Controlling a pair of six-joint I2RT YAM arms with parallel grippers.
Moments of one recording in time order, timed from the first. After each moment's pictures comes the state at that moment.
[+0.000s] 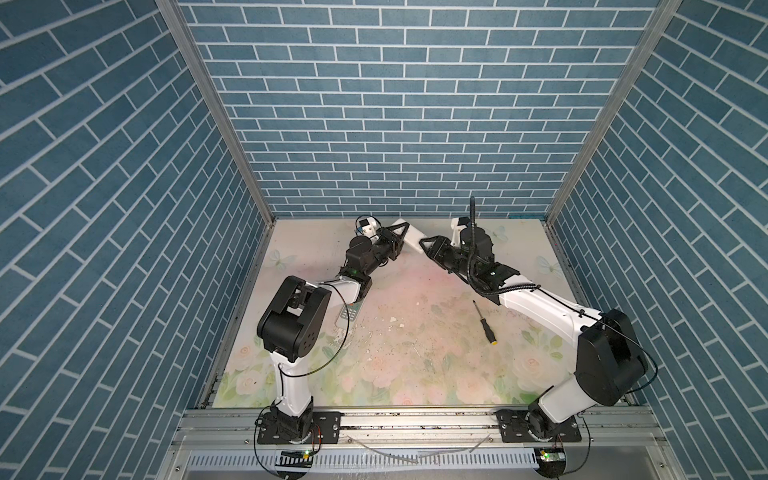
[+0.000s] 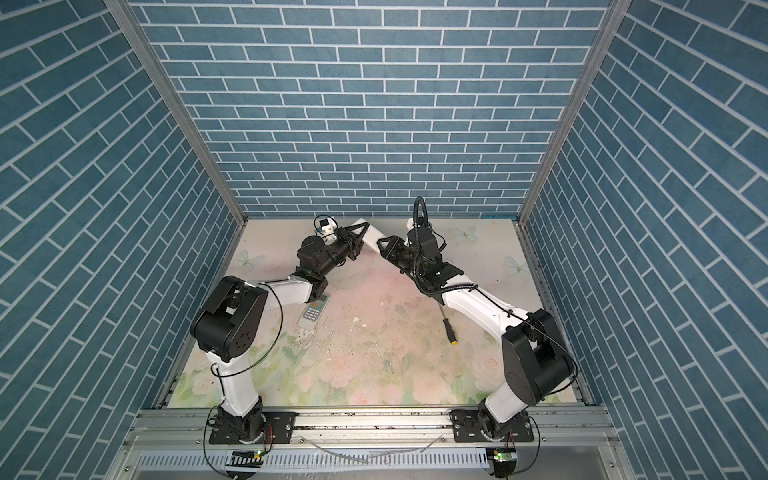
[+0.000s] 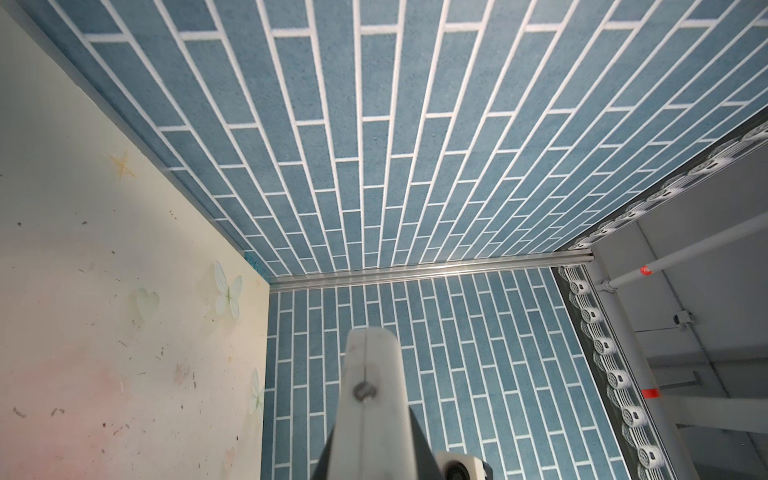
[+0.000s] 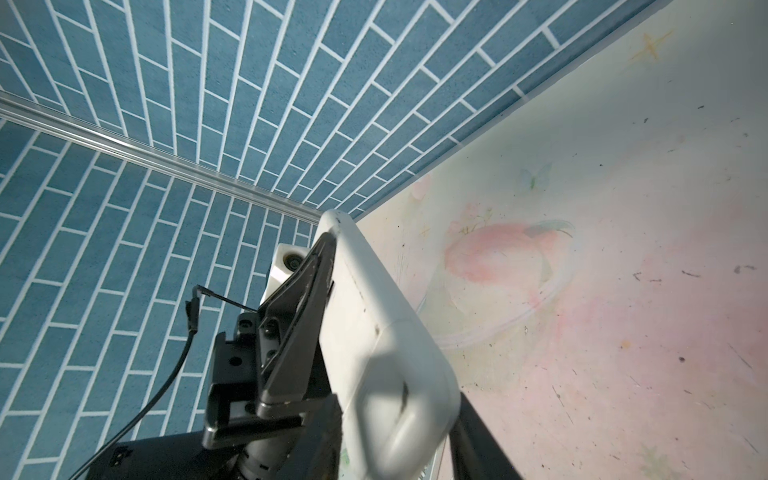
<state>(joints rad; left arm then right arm) -0.44 1.91 1.07 0.99 0.31 -1.57 0.63 1.58 1.15 0.09 -0.16 0.99</state>
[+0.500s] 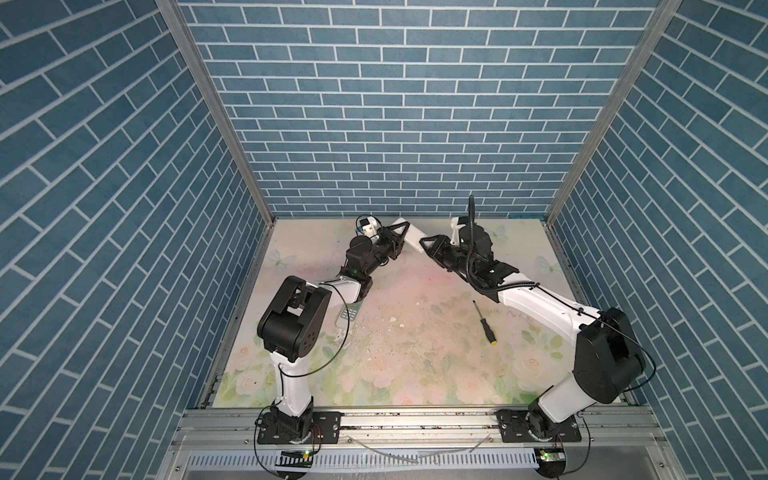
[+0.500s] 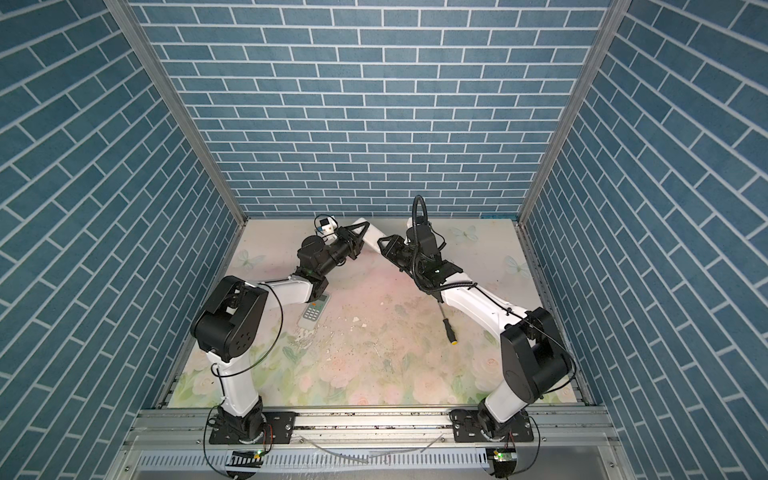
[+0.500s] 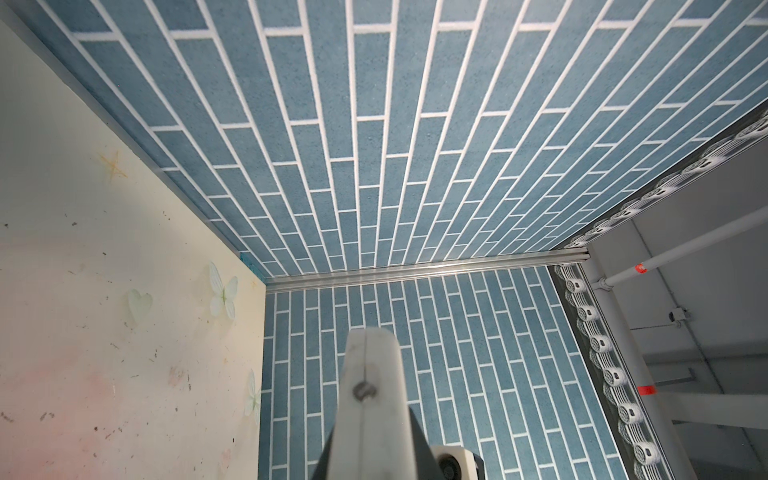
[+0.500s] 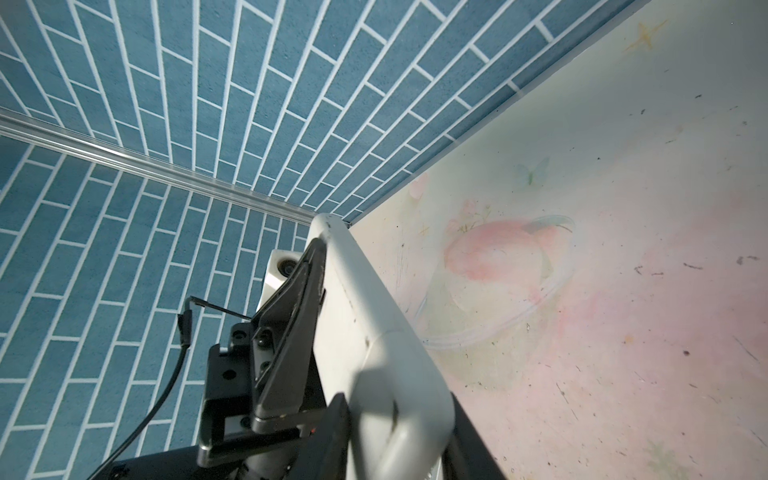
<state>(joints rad) -0.44 1.91 1.07 0.99 0.31 -1.57 0.63 1.58 1.17 0.07 -0.16 1.02</state>
